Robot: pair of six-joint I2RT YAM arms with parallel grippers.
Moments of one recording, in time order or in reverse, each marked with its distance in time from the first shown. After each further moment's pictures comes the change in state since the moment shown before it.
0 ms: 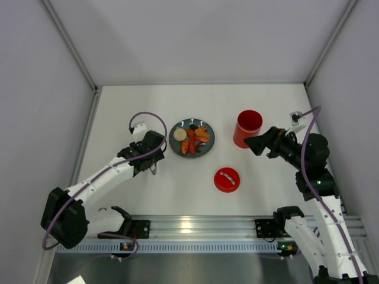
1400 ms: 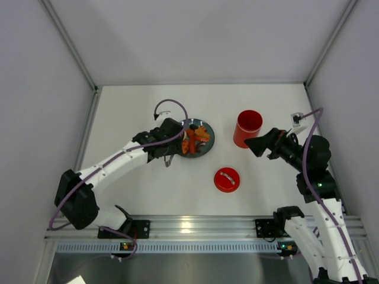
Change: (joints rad) left arm -0.123 0.182 0.301 -0.131 0.135 0.117; right arm 0.000 -0.020 0.000 -0.010 -0.004 0.008
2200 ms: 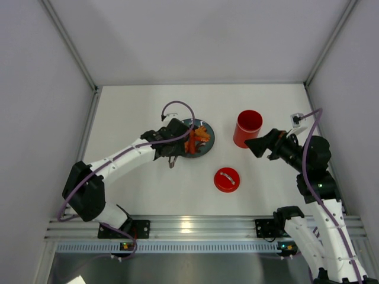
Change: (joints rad) left arm -0.012 0.094 0.014 0.030 0.047 0.019; right arm 0.000 -0.006 0.000 -0.014 0.007 -0.018
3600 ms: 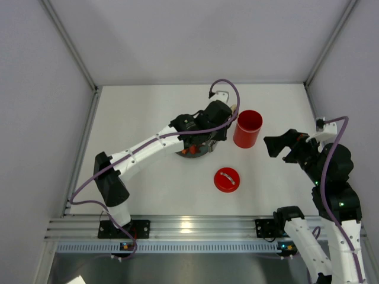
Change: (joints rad) left arm -0.273 0.264 0.654 -0.091 0.008 0.093; right arm 0.000 -0.073 0.241 -0.314 0.317 -0.097
